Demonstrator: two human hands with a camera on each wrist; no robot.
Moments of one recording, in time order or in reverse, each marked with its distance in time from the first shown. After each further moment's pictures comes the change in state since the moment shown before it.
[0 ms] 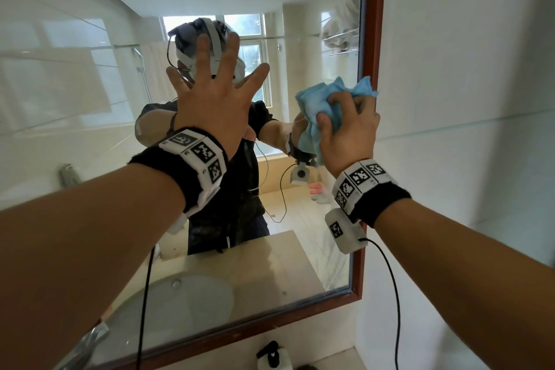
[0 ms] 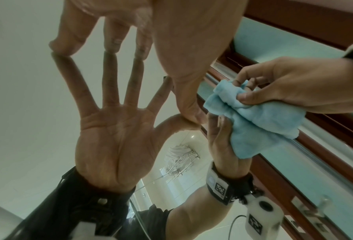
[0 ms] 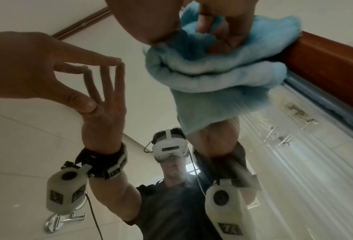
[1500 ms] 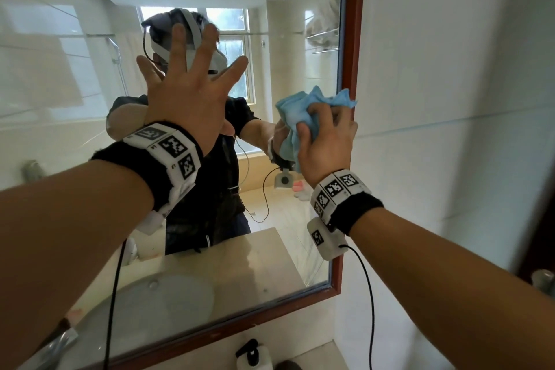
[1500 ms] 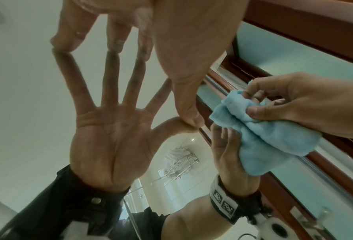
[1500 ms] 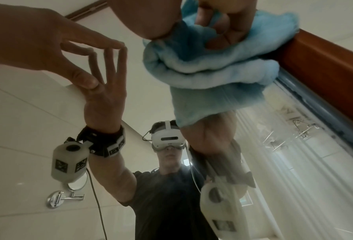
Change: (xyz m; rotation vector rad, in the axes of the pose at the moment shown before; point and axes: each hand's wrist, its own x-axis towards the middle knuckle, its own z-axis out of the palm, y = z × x) left_hand 0.000 0.001 0.003 -0.037 0.039 0.005; right_hand -0.019 0.009 0.005 -0.010 -0.007 -0.006
